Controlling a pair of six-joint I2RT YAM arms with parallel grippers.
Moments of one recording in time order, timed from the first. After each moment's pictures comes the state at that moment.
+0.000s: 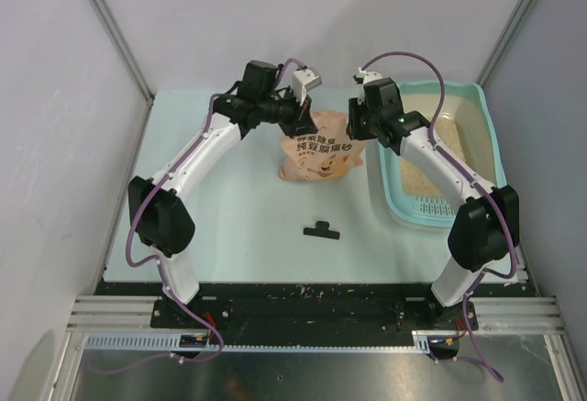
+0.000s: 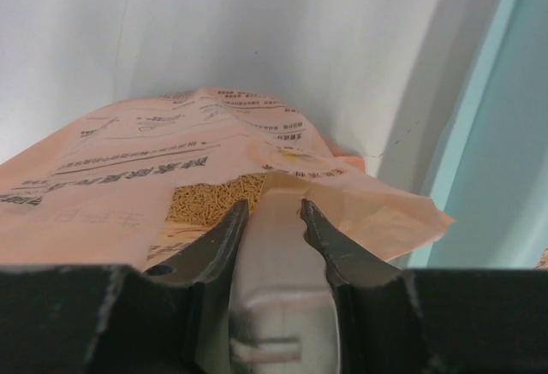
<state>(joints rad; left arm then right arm) -0.50 1.82 1.81 -0.59 0.64 0.20 0.42 1.68 1.53 -0.48 0.05 0.19</state>
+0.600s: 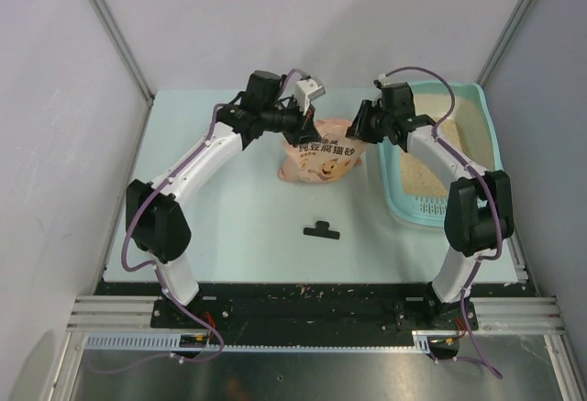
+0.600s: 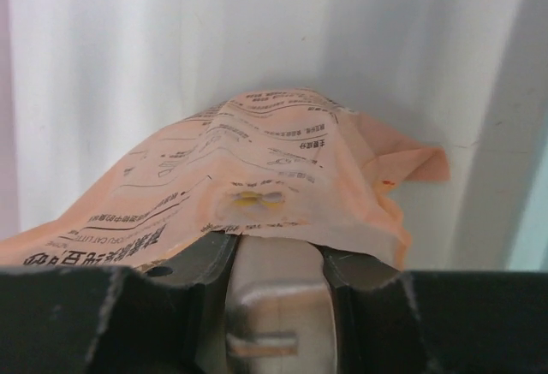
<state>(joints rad) -0.53 1.77 1.68 -0.49 0.65 0.18 0.29 1.78 1.46 -0.35 -0.26 0.47</state>
